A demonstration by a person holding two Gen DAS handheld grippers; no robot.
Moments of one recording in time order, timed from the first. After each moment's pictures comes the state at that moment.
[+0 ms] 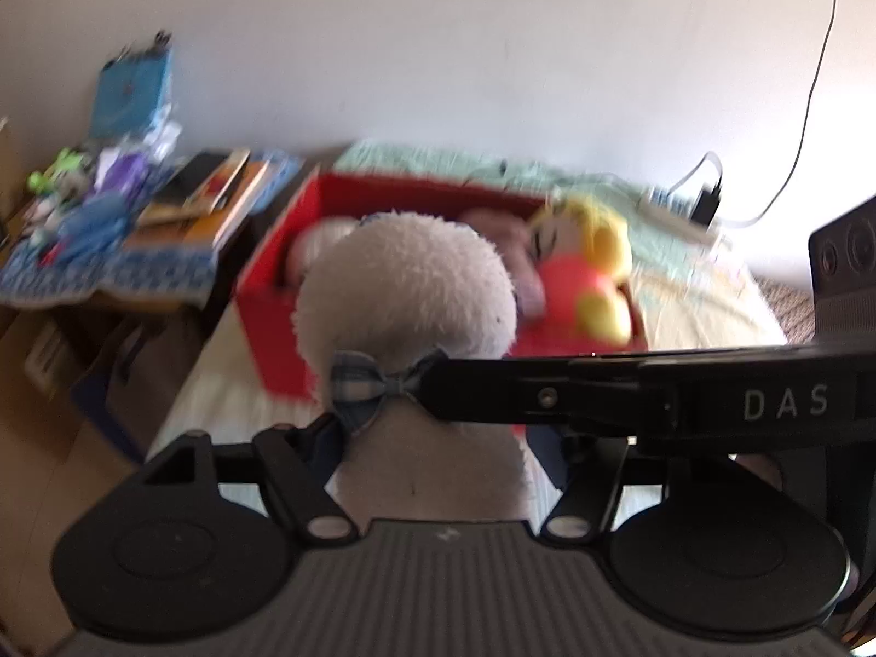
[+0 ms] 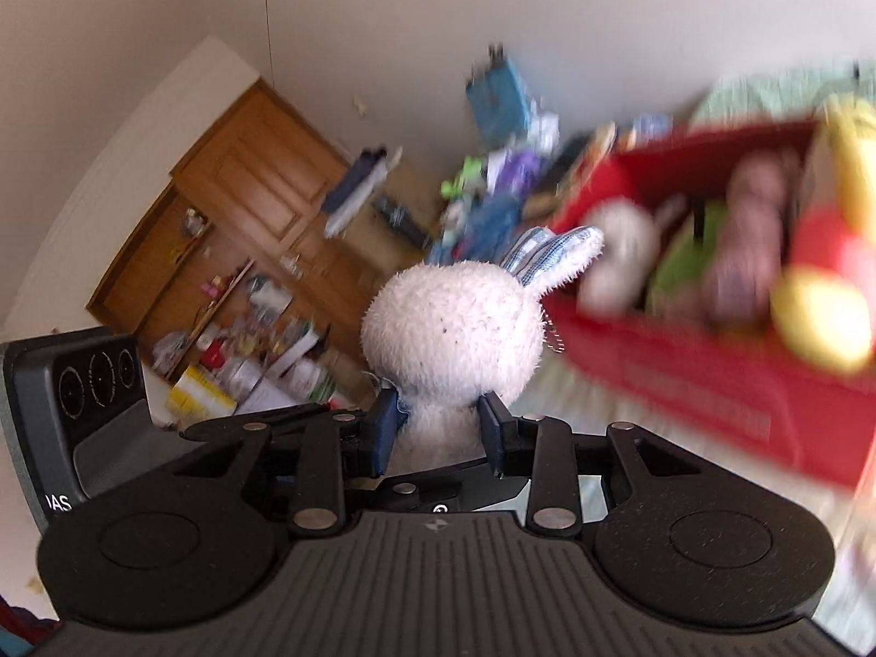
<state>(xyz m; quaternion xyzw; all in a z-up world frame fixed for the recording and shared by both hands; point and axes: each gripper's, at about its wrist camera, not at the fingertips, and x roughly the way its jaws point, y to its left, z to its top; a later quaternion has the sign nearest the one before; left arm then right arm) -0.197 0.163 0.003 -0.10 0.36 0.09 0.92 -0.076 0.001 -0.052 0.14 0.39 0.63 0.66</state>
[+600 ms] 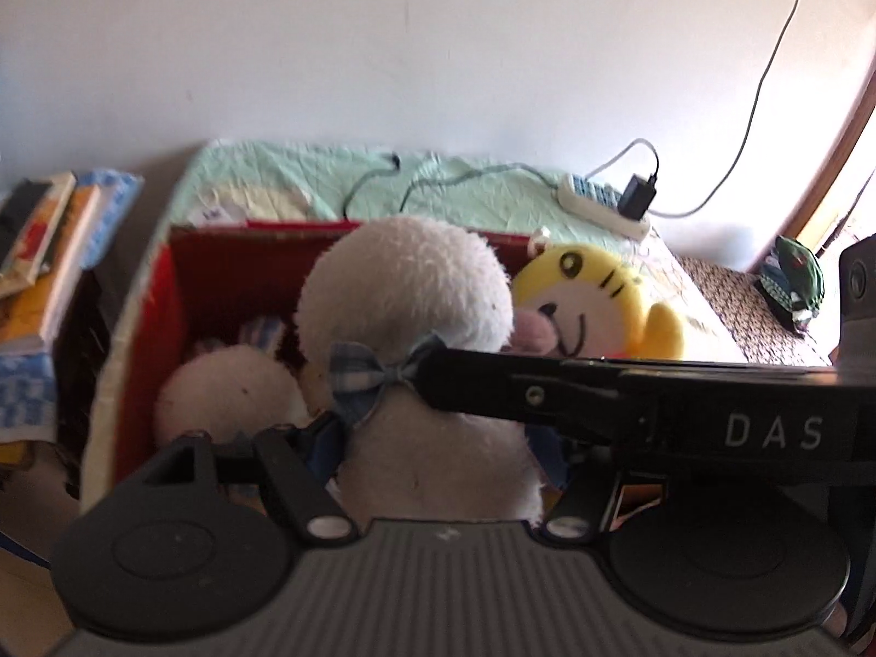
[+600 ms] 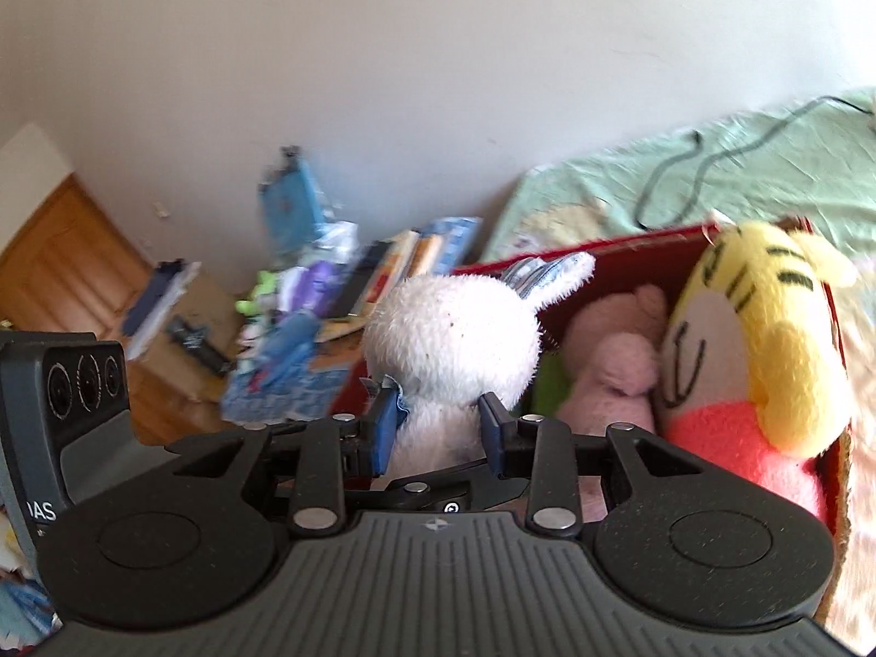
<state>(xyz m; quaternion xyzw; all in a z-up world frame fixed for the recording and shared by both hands) -0.043 0.256 -0.045 -0.11 0.39 -0.10 0.91 -0.004 0.065 -0.069 0.15 0.39 0.42 0.80</state>
